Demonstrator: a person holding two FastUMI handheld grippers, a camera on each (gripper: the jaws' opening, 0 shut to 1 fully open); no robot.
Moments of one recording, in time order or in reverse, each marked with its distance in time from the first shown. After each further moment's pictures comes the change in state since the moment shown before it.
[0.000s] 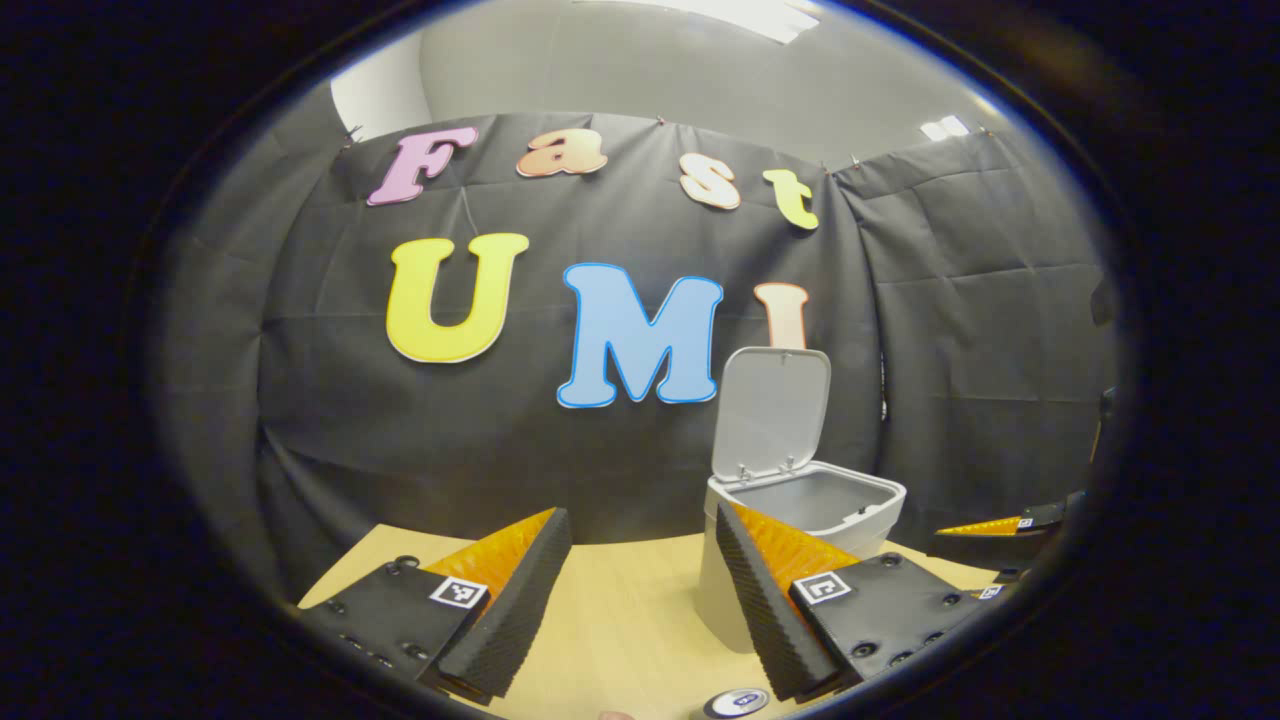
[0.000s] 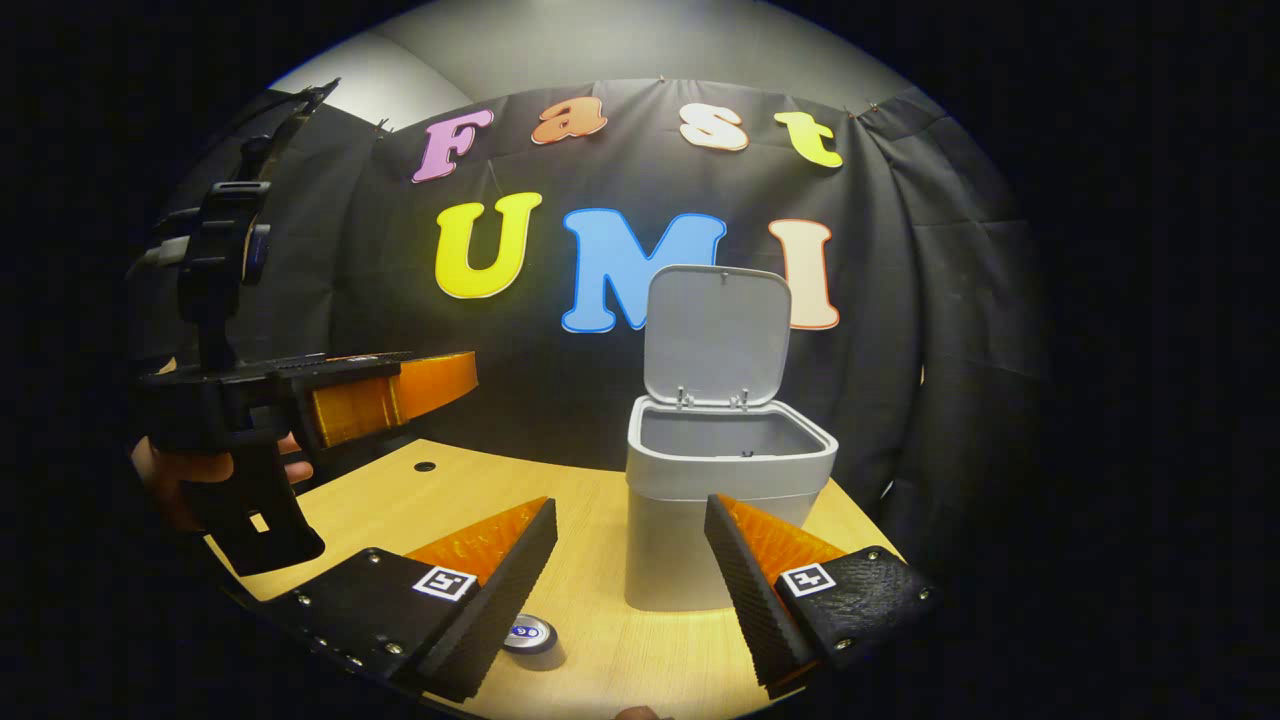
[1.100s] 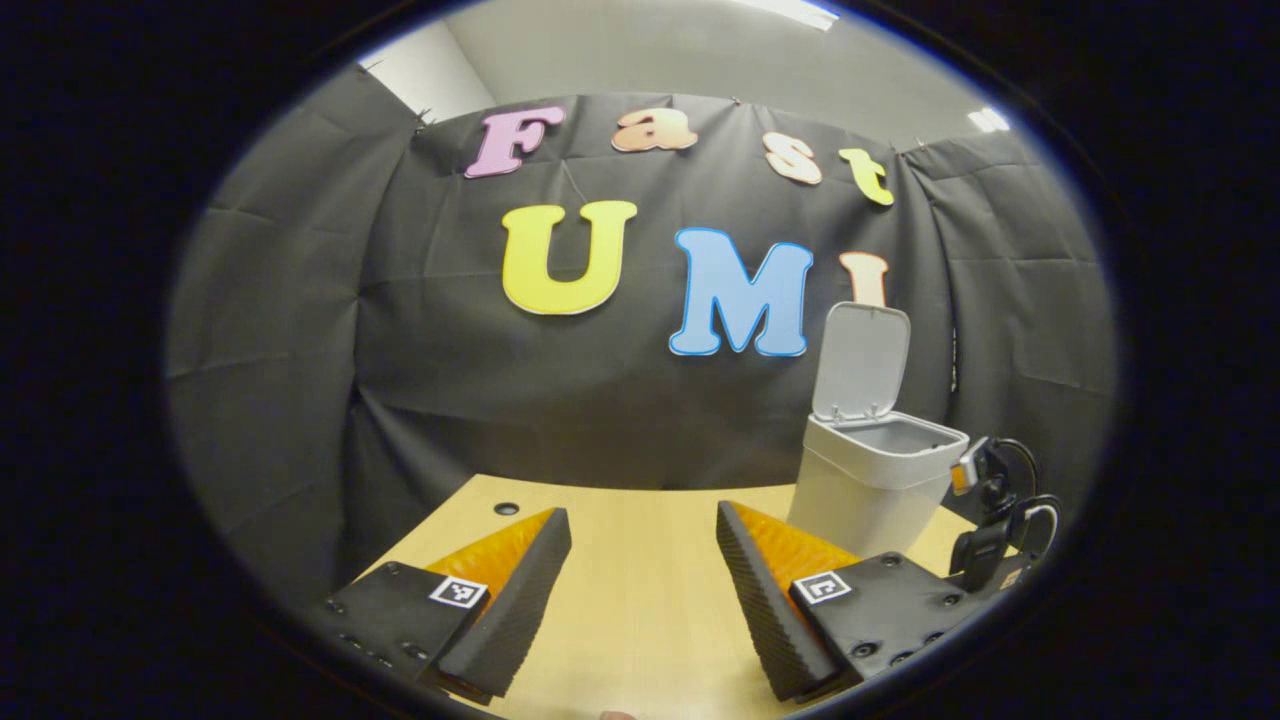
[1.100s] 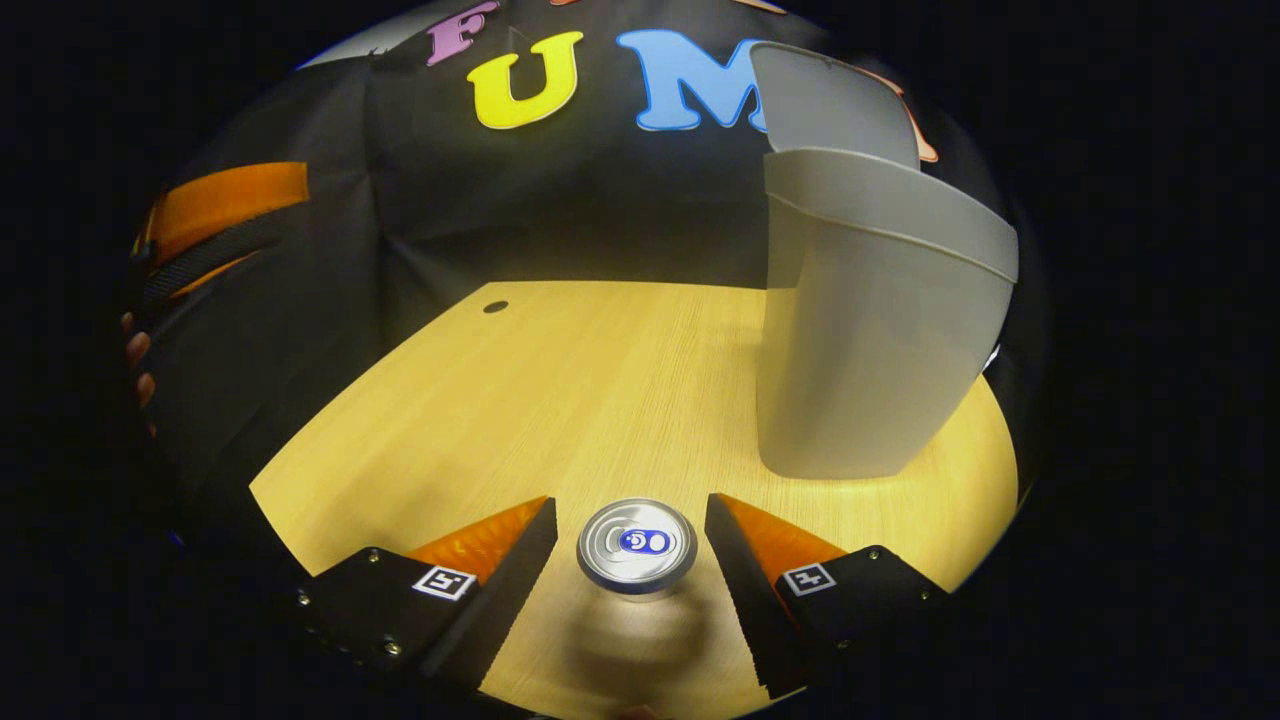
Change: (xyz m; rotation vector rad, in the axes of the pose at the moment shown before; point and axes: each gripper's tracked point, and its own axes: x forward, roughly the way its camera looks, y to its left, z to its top) left arm -0.097 0.092 -0.047 -0.026 0.102 0.233; right arm 0.038 0.092 -0.181 0.061 0.536 0.224
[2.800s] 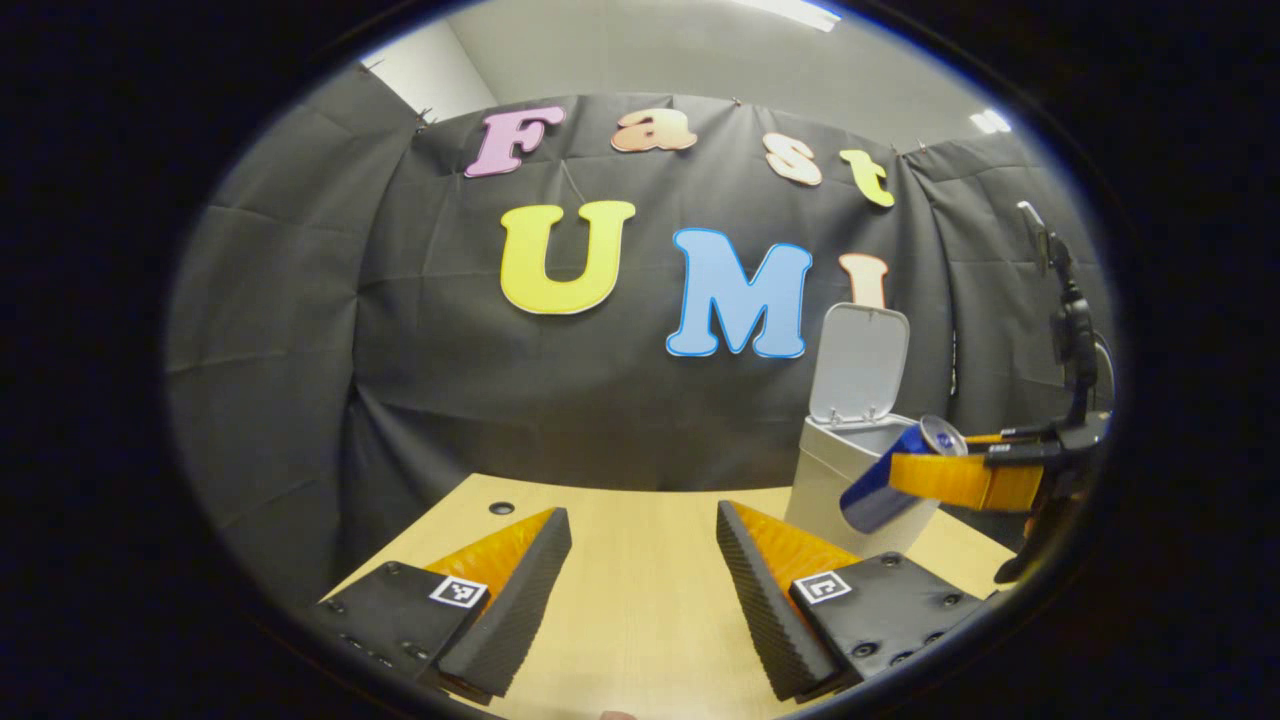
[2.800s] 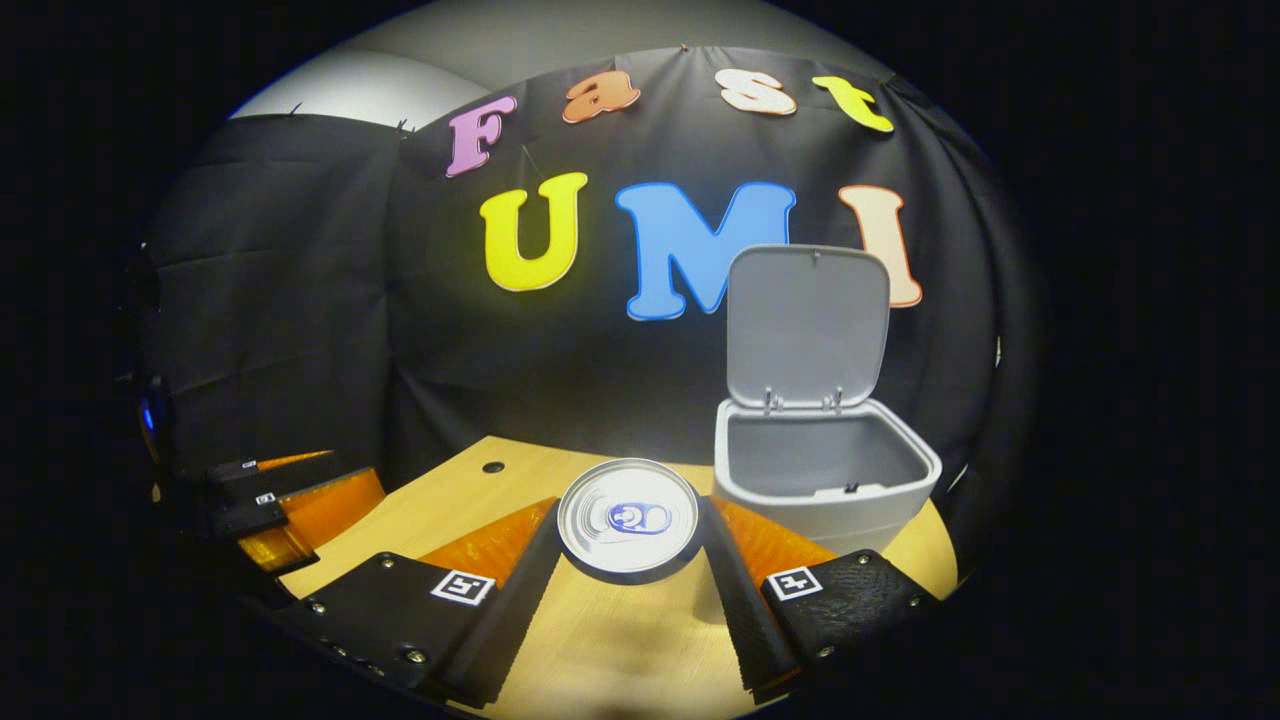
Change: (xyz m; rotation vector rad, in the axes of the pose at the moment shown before) left arm 0.008 -0.011 0.003 -0.004 -0.011 -0.014; right arm -0.119 -0.038 0.201 -0.056 -0.496 -0.049
